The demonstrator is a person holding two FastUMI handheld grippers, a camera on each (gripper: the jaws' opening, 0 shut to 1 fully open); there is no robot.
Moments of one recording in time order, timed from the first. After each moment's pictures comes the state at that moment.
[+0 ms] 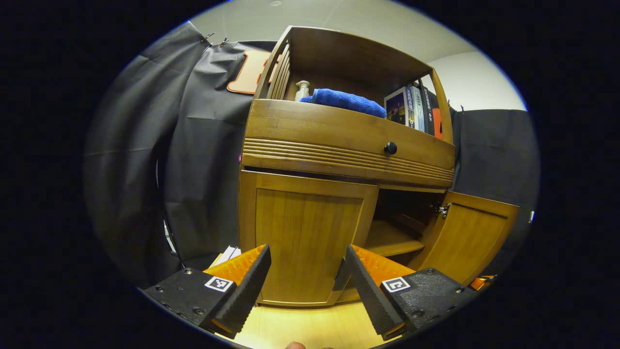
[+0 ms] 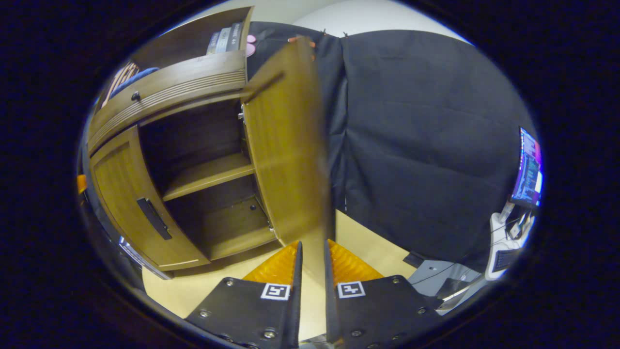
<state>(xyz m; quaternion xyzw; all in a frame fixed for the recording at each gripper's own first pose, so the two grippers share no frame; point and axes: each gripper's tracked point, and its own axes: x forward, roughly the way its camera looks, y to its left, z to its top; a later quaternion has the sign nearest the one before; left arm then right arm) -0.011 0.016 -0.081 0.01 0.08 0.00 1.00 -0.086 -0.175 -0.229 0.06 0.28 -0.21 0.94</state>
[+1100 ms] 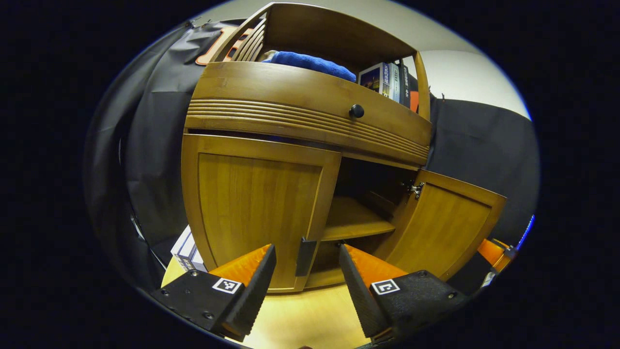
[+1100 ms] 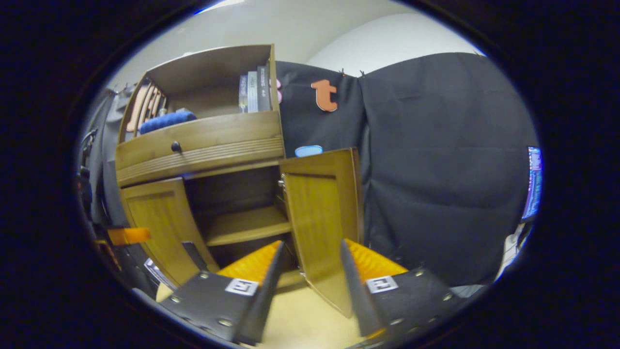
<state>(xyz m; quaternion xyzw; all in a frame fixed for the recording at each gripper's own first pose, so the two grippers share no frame) 0.005 -0.049 -0.126 -0.02 0.16 -0.09 0.98 -0.057 -0.124 -0.103 0.07 0.11 -0.12 0.98</state>
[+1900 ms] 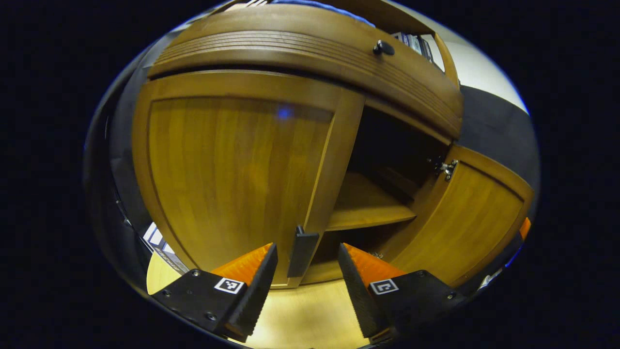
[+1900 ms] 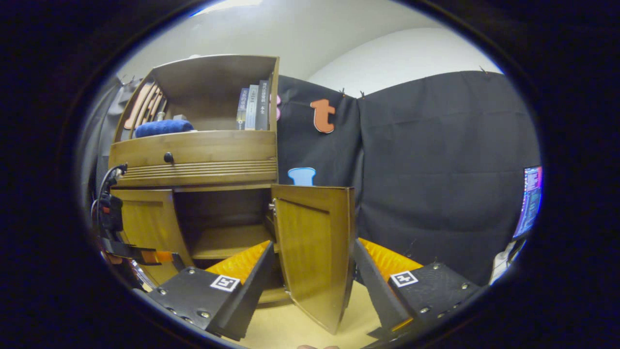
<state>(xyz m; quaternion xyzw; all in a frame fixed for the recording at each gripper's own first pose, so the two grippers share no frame) 0.081 -0.068 -0.225 -0.03 0.25 -0.08 0.96 -0.054 -0.155 -0.081 0.01 0.07 -0.16 0.98</state>
